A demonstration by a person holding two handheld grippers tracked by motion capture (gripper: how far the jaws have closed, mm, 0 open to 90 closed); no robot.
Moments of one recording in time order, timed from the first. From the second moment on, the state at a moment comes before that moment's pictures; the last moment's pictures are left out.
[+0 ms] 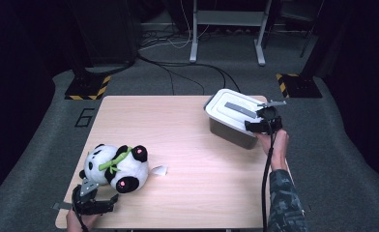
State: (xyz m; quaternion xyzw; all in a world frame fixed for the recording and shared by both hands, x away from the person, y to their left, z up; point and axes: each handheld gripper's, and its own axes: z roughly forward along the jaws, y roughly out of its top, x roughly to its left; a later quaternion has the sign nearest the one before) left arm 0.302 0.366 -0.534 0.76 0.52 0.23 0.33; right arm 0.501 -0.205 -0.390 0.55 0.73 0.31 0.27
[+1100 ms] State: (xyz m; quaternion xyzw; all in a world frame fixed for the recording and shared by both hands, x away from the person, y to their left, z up) left arm 0.302 0.366 -0.534 0.76 0.52 0.22 0.33; right arm 0.548 -0.193 -0.384 0.54 0.75 0.31 0.21
